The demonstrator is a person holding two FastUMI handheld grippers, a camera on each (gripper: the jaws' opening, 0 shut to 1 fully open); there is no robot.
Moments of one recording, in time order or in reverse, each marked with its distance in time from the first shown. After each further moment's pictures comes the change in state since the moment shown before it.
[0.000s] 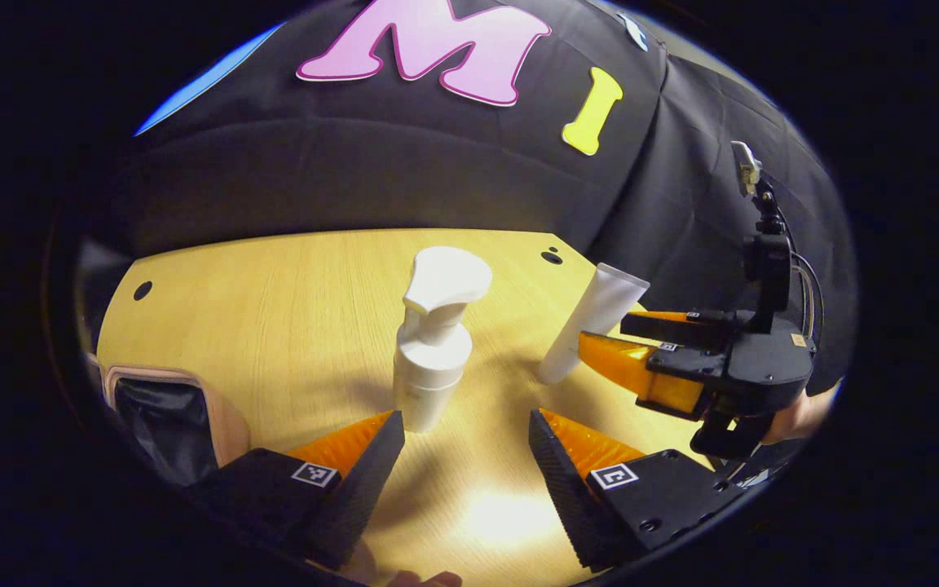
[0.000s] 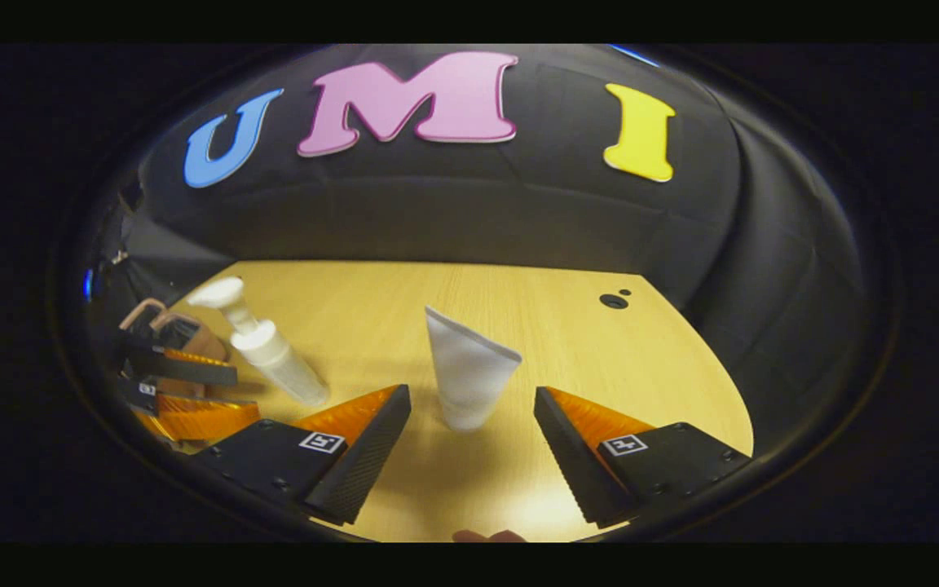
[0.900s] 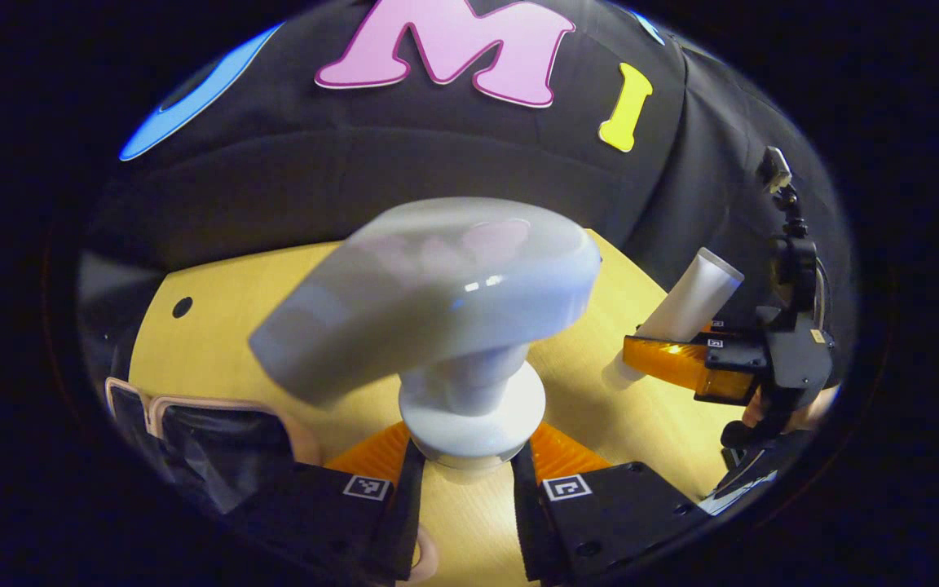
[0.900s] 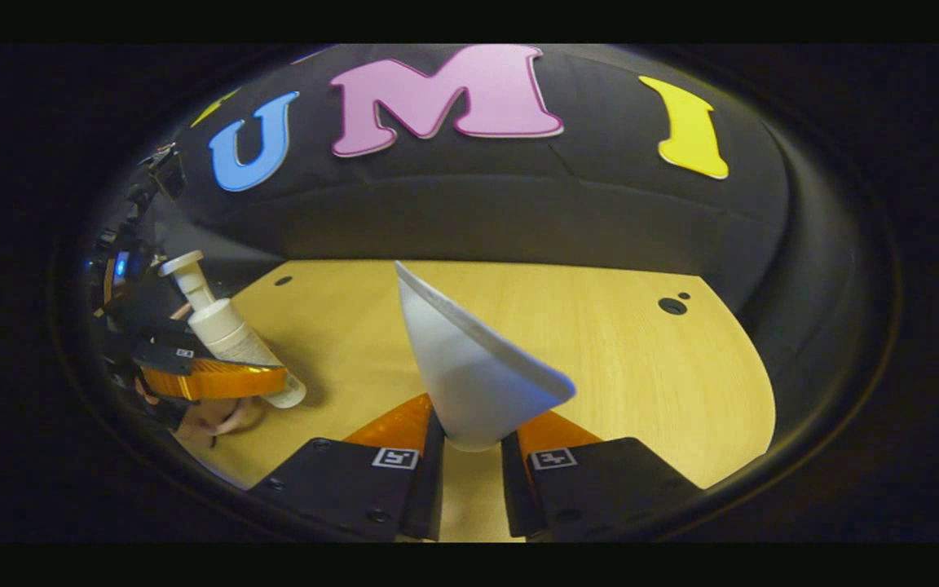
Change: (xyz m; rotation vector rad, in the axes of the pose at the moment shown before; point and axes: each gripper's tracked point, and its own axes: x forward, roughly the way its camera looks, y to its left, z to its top) left arm -0.081 0.051 0.024 -0.022 0.107 0.101; right arm -0.040 0.062 0.048 0.030 -0.011 0.237
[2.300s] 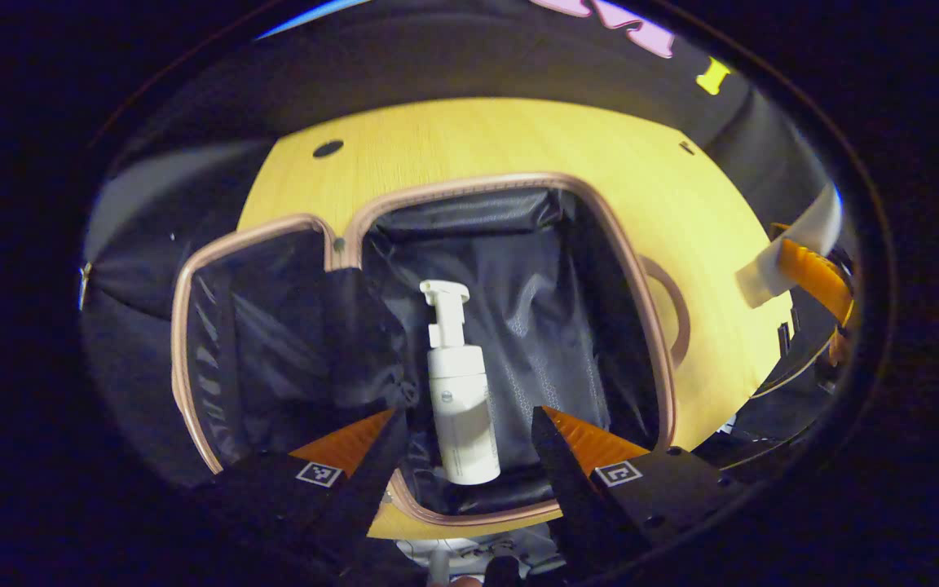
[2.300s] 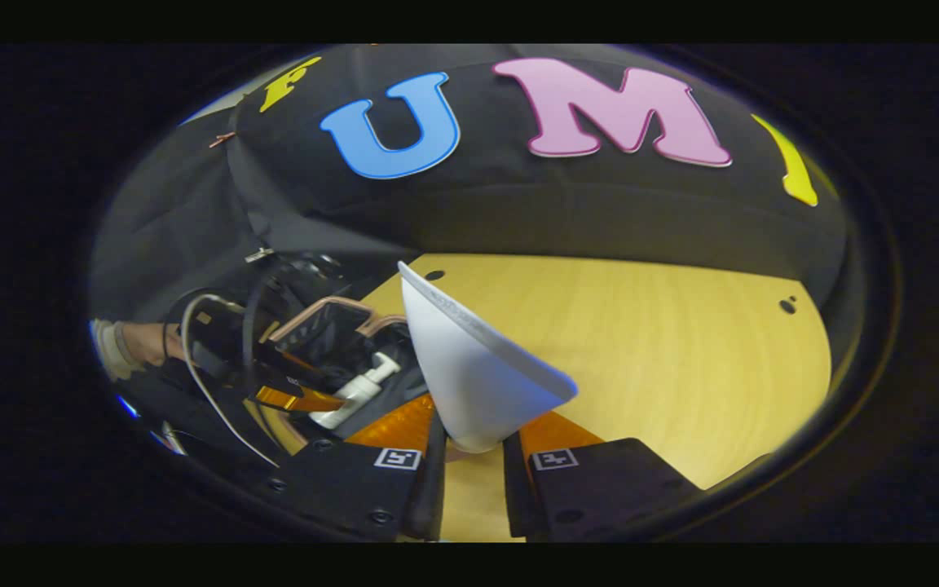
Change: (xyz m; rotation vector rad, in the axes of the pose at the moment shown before) left arm -0.141 0.186 -0.135 -0.018 0.359 0.175; right arm -0.034 0.272 -0.018 0.041 0.158 0.299
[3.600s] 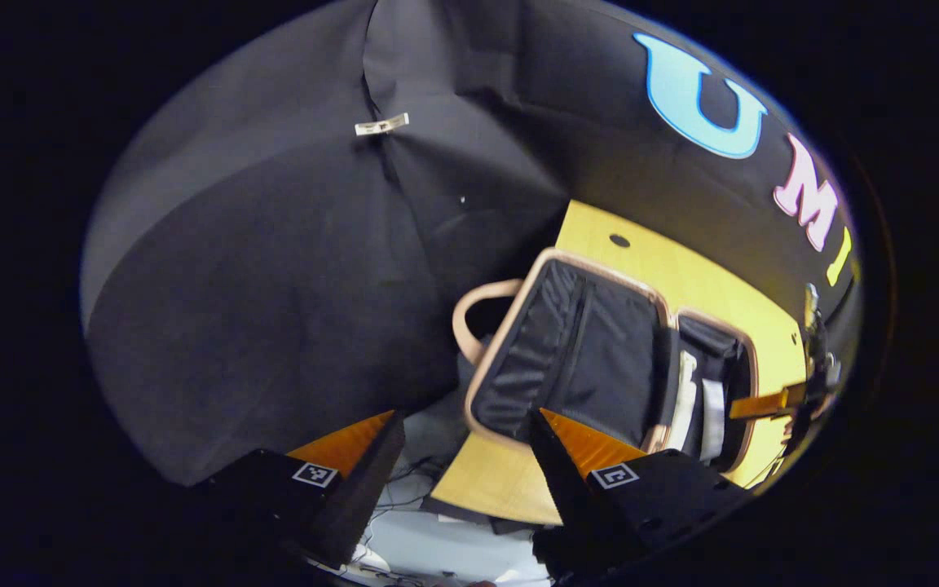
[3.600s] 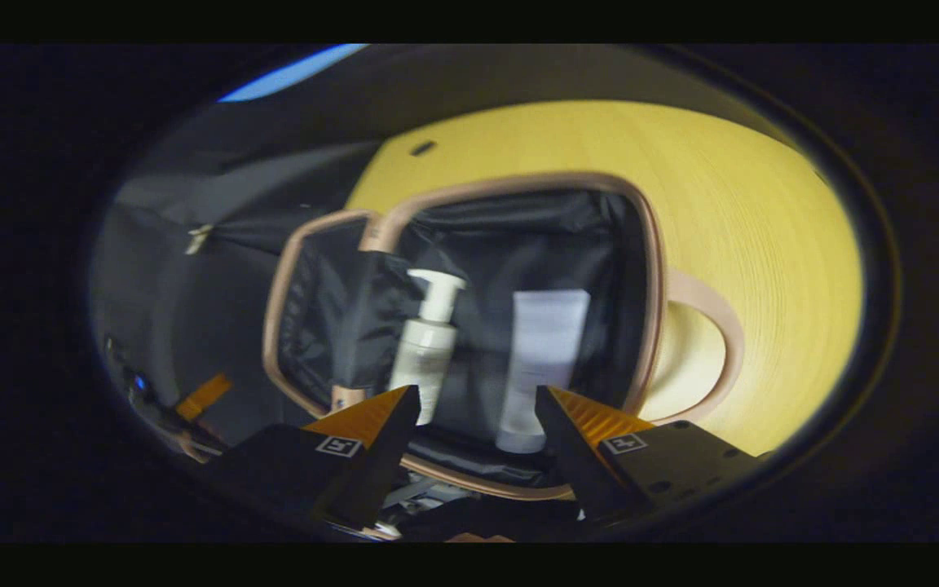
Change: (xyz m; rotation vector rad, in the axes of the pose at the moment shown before) left arm -0.138 0.263 -0.112 -0.642 -0.311 0.338; right arm 0.097 0.105 -0.067 0.246 0.349 0.039
